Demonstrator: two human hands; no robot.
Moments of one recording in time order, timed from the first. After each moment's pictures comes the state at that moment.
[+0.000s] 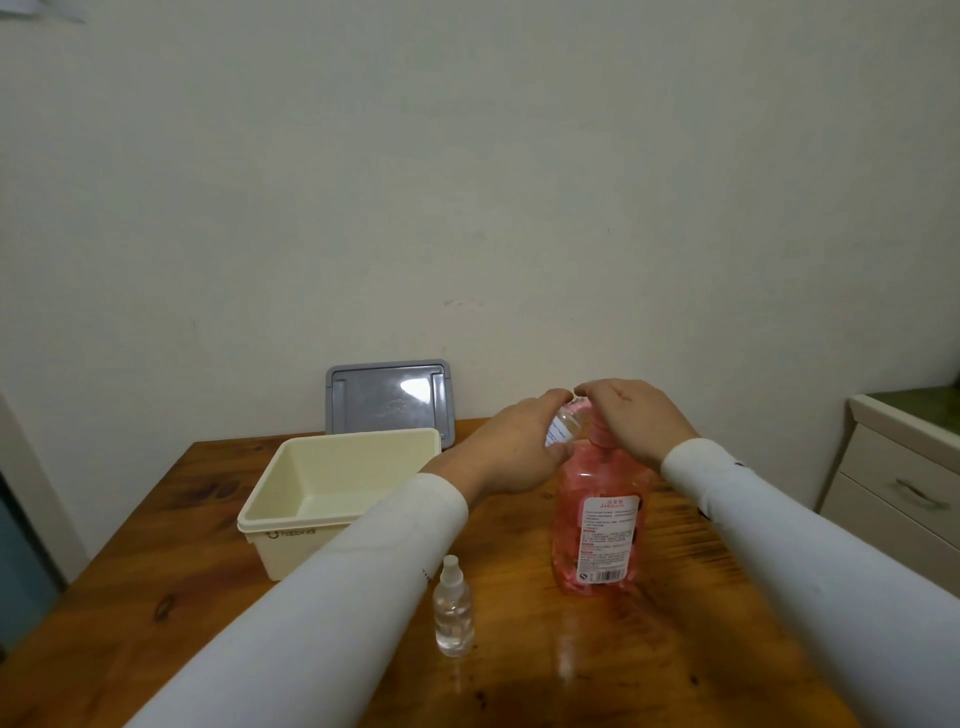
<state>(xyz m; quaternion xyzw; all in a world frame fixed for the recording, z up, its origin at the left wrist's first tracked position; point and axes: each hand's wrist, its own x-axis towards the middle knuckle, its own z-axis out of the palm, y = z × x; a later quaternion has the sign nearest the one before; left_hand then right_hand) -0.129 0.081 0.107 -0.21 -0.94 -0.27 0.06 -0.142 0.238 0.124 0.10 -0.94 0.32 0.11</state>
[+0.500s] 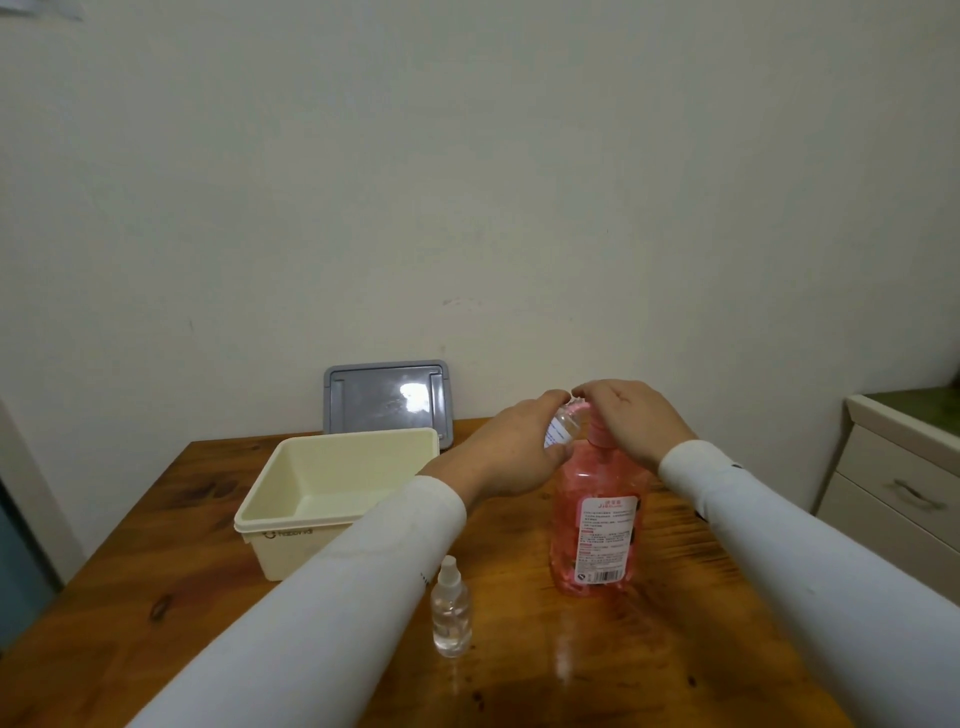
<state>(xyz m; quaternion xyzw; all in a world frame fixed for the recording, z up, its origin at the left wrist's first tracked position) -0.128 0.082 0.106 -0.21 -0.94 -0.27 0.06 -0.143 0.238 0.120 0.10 -0.93 0.33 0.11</state>
